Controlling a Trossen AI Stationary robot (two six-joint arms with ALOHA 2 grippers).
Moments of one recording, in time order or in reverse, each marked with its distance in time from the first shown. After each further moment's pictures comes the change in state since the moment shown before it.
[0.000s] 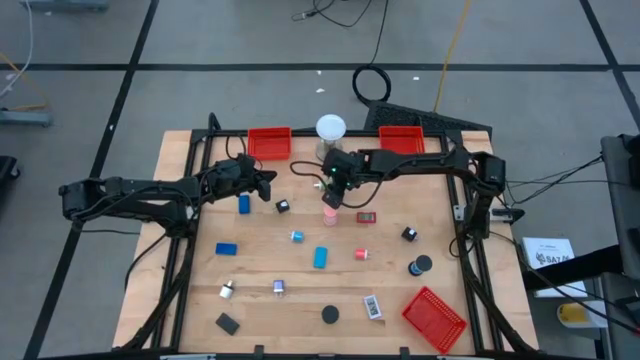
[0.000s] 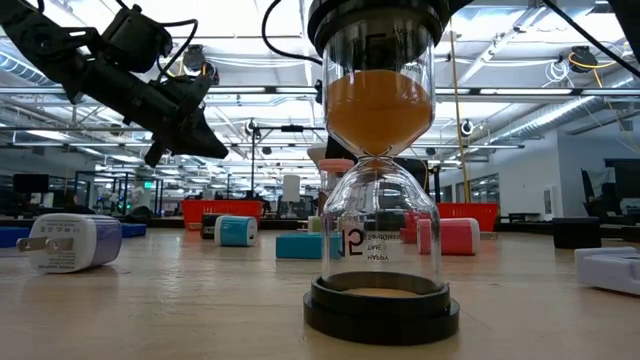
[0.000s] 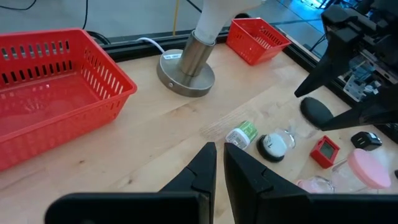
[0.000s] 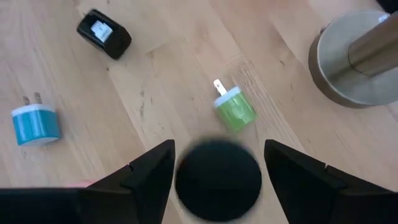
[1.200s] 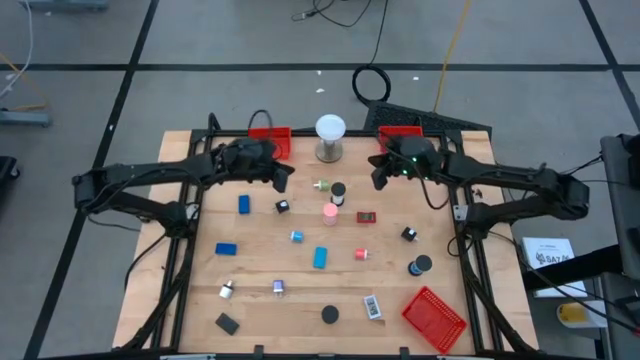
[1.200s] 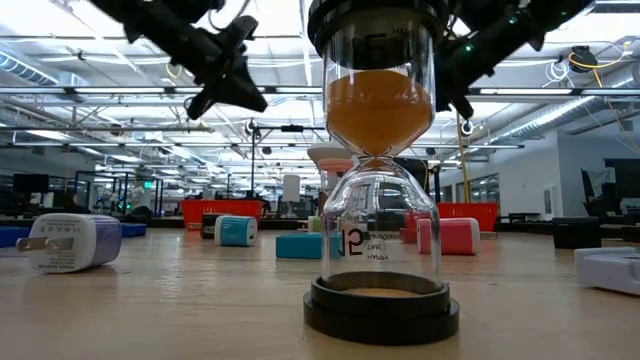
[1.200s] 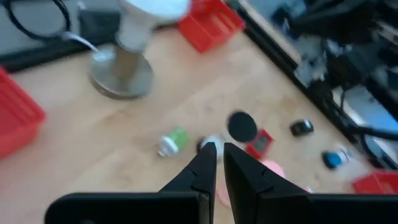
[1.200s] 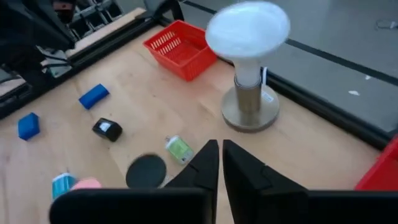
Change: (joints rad) left arm -0.032 0.179 0.528 -0.509 0.175 -0.055; right arm -0.145 -0.711 -0.627 0.428 0.050 0.091
